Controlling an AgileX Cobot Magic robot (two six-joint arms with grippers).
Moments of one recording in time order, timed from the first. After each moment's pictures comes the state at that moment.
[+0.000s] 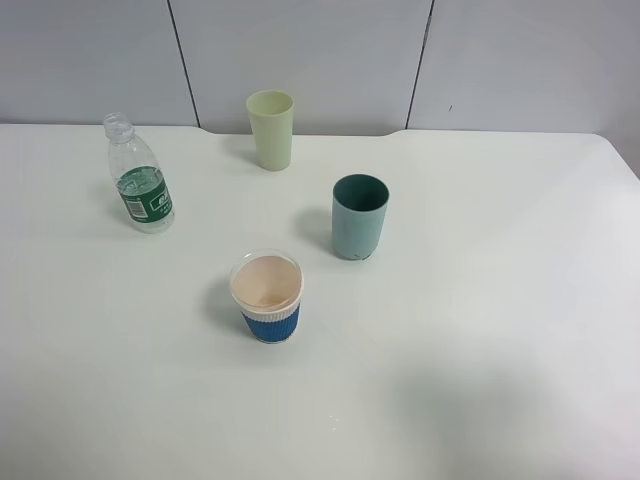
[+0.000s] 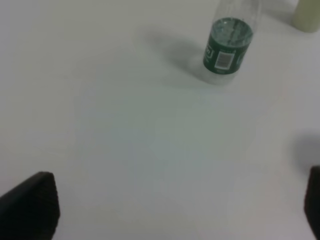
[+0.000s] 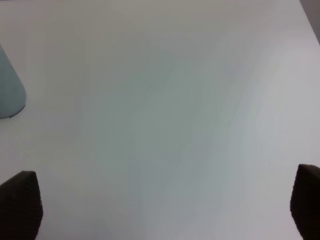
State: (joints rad) left arm 0.01 -0.01 -0.51 0.01 1.05 -0.11; right arm -0.05 0.00 -0.51 0.06 1.07 -0.09
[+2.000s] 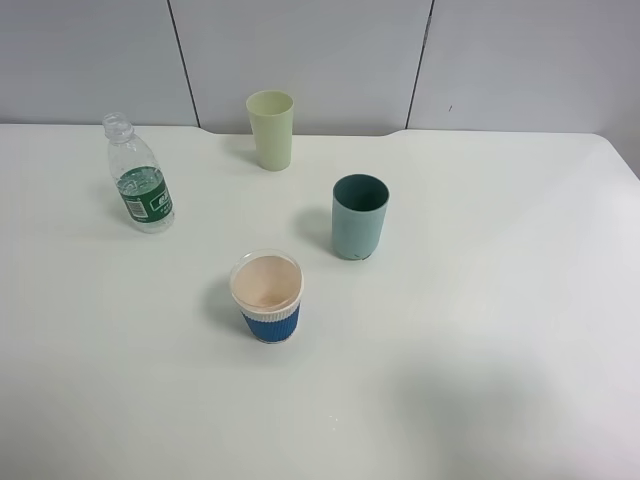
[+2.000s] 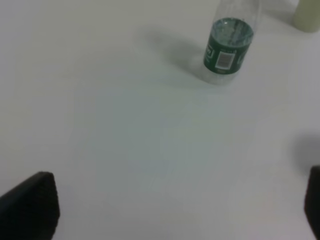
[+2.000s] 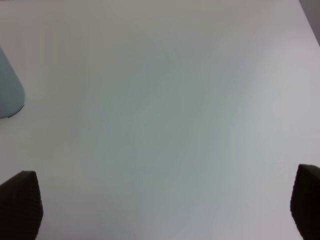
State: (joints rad) left arm 0.01 -0.01 -0.51 0.02 1.05 -0.11; right arm -0.05 0.00 -0.51 0.04 1.07 -0.09
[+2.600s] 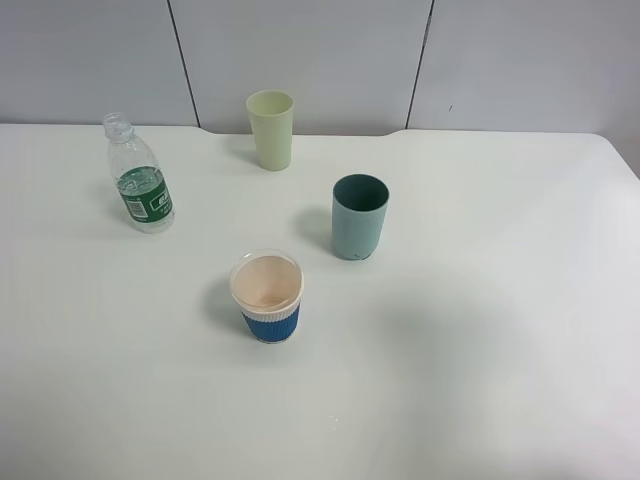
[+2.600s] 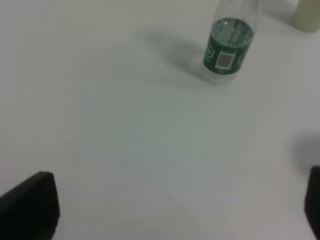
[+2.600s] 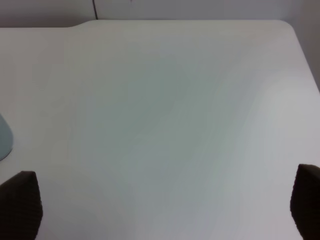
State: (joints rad) left arm 0.01 -0.01 -0.51 0.02 1.05 -0.11; right arm 0.00 0.38 -0.54 0.03 0.72 -0.10
